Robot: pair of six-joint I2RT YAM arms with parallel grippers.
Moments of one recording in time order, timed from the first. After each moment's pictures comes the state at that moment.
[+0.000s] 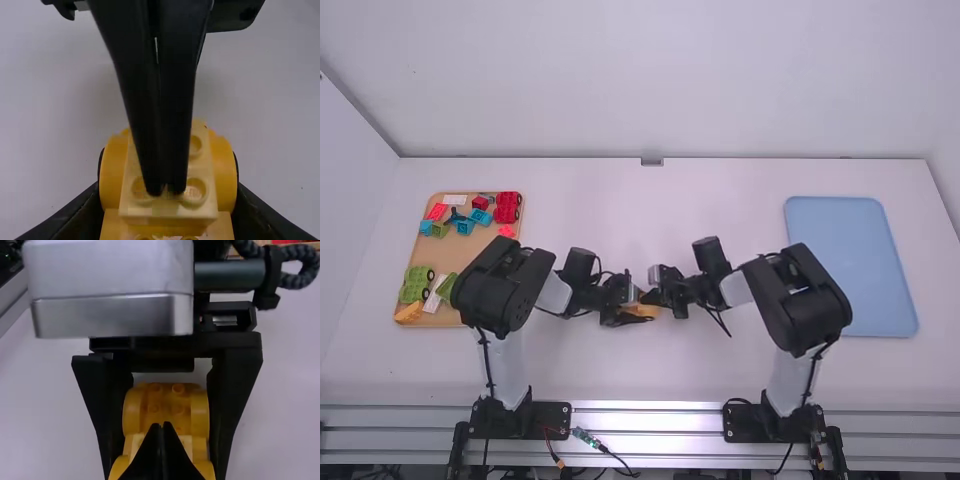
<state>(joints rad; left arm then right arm) -0.28 2.01 0.57 0.48 0.99 0.91 0.40 1.95 0.66 0.29 -1.08 -0.87</state>
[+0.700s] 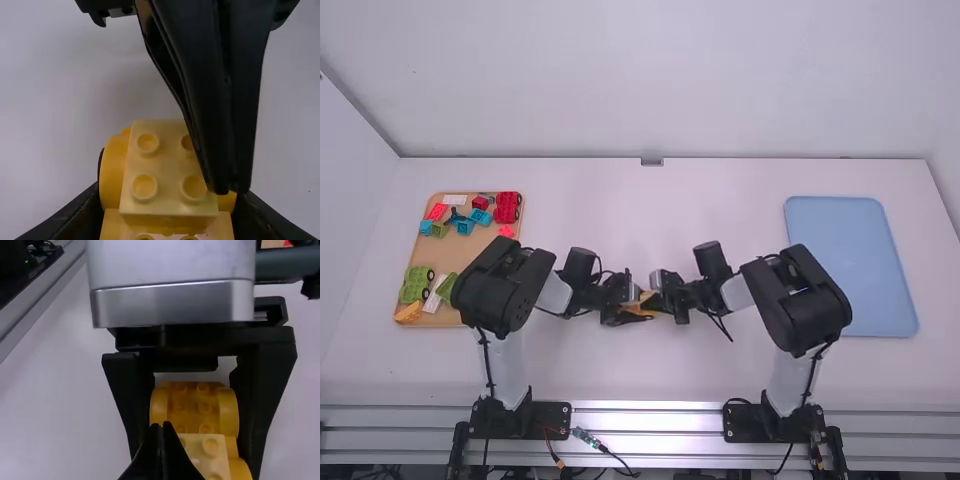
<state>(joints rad) -0.29 2.01 0.57 0.49 0.98 0.89 0.40 1.95 0.63 0.32 -1.11 -0.84</state>
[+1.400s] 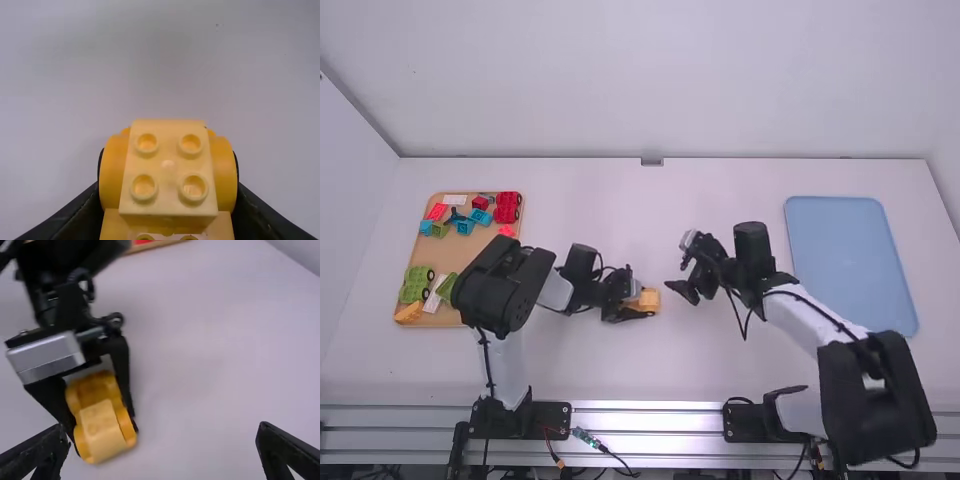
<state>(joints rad) -0.29 2.01 0.60 0.47 0.96 0.87 0.26 1.41 0.60 0.04 -0.71 -0.57</state>
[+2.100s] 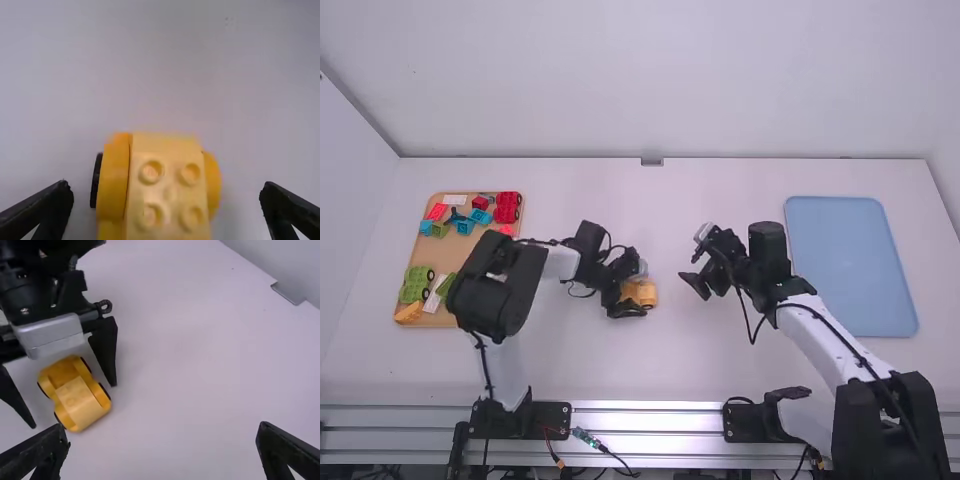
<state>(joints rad) -0.28 1.97 0.92 -0.27 0.87 0.93 0.21 1.28 0.60 -0.06 -0.59 -0.54</state>
